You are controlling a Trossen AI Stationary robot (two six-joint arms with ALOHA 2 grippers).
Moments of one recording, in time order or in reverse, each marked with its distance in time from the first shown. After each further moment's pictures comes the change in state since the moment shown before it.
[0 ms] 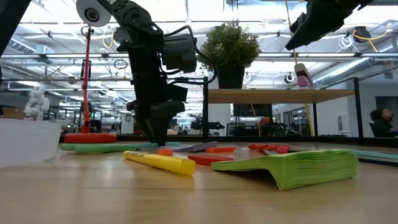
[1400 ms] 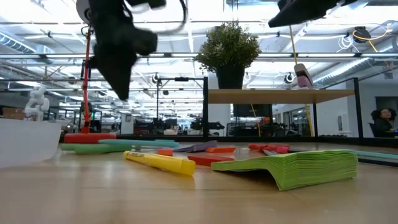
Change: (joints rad) left arm -0.240 -0.342 -0.005 -0.313 0.059 -0.393; right arm -0.006 0.000 0.000 0.214 0.001 -0.330
